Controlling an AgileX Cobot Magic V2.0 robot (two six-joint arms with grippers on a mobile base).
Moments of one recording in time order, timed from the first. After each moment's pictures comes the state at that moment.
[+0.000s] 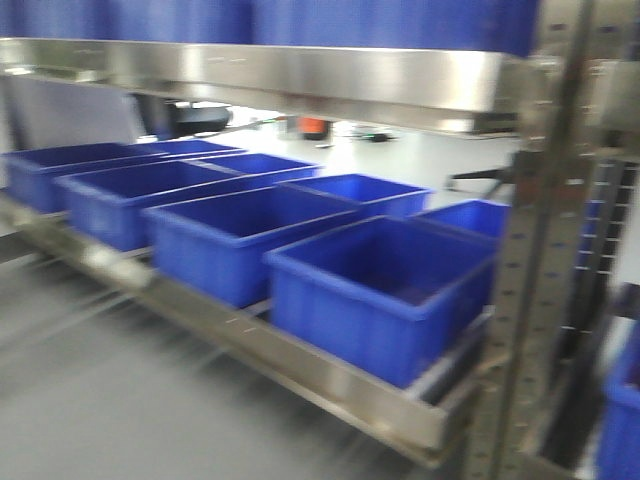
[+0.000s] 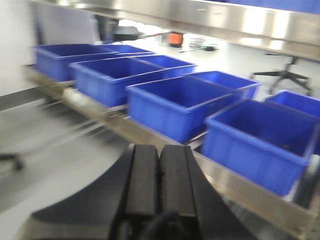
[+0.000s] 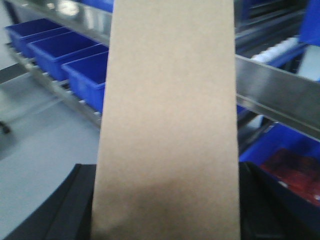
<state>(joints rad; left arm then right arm) -0.04 -0.01 0.03 -0.08 0.12 0.05 0.19 0.24 -0.84 -0.05 0.98 0.20</state>
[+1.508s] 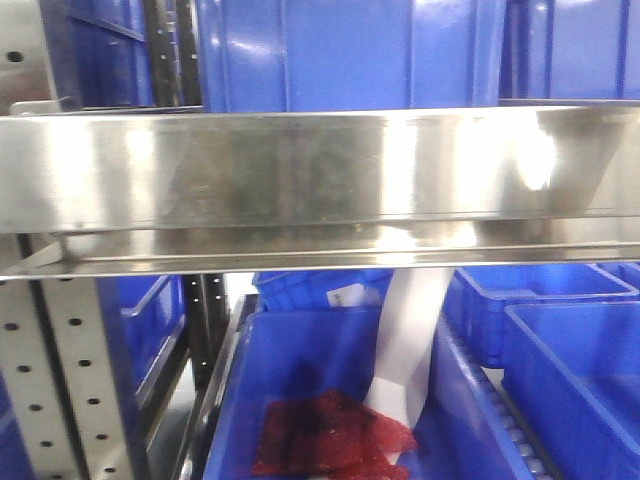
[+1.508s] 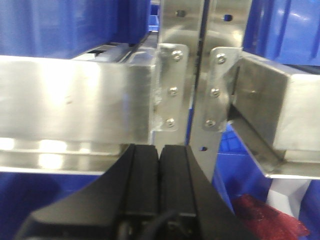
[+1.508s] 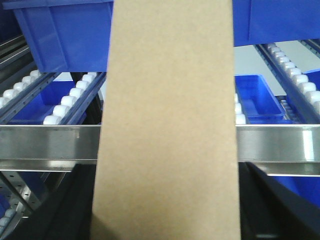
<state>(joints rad) -0.02 -0.01 0.03 -0.08 0.12 0.05 0.19 0.24 -0.84 -0.05 0.98 0.20</state>
